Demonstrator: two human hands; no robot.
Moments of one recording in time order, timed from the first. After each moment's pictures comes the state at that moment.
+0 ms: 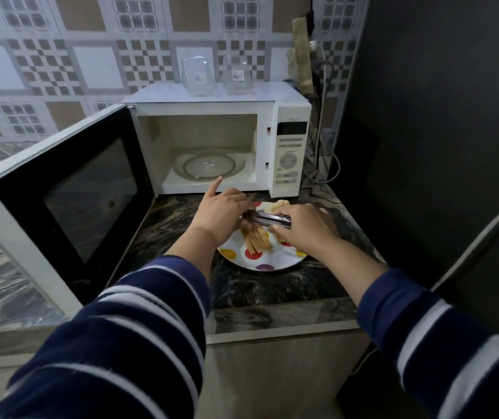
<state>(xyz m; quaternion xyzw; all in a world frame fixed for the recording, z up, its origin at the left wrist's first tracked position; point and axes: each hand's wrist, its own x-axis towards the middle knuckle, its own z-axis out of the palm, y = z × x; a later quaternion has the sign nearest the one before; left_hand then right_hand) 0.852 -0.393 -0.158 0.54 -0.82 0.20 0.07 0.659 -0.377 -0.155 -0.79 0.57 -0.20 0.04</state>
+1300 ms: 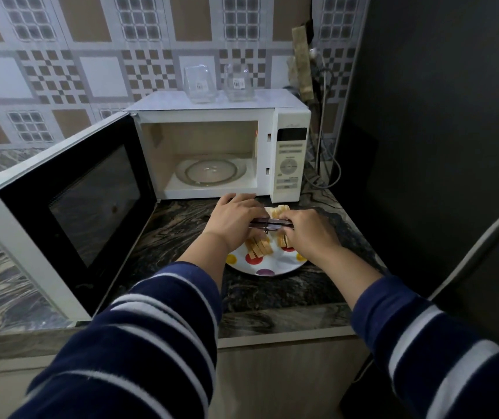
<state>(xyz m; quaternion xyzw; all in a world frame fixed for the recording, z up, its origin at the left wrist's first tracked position) 0.833 -0.392 -0.158 0.54 -0.83 0.12 0.11 0.655 -0.388 -0.170 -0.78 0.57 -0.24 0.04</state>
